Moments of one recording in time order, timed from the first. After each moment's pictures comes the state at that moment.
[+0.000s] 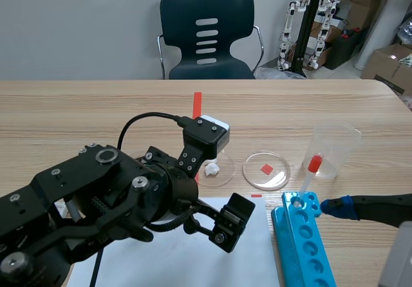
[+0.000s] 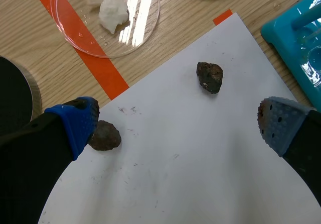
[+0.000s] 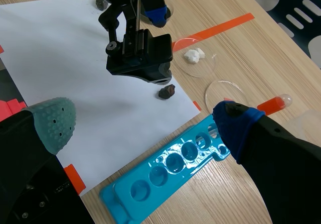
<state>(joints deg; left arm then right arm) -4.7 -16.7 46.2 92.8 -17.7 9.7 41.1 -63.1 31.7 3.8 121.2 -16.8 18.3 22.5</state>
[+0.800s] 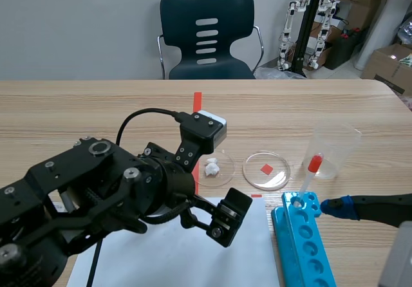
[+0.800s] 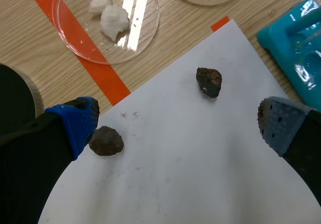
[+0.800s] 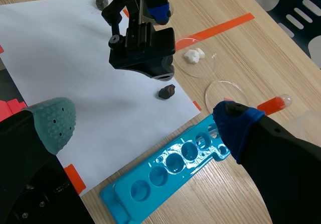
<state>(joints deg) -4.7 -16.7 43.5 92.8 -19.5 6.1 41.0 -63.1 31.7 3.8 121.2 -16.8 18.3 22.5</state>
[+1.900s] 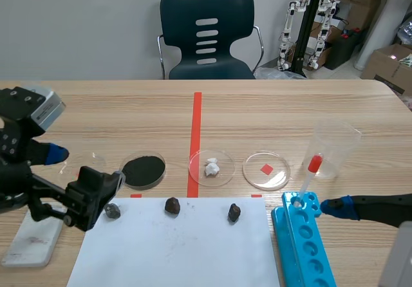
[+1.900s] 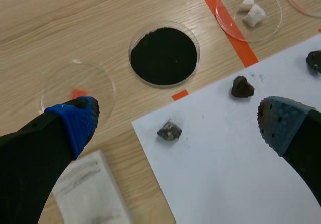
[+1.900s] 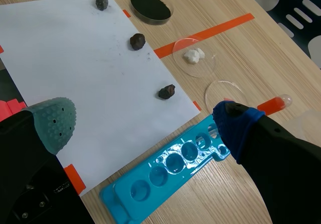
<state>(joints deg) 11.2 -59.5 35.8 110.5 -46.1 13.1 7.6 -63.1 31.7 3.8 121.2 -16.8 18.3 22.5</state>
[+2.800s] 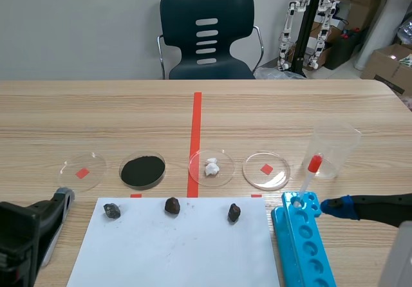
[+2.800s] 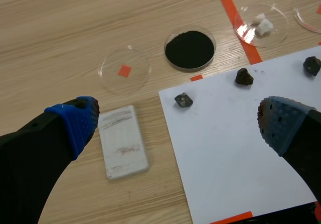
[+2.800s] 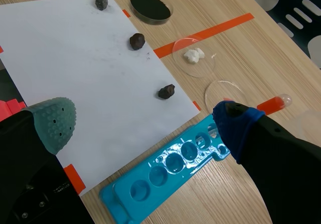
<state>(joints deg) 62.1 -39.4 -3.0 135.8 -19.7 15.7 9.3 -63.1 31.7 3.8 121.2 -16.8 18.3 22.5</state>
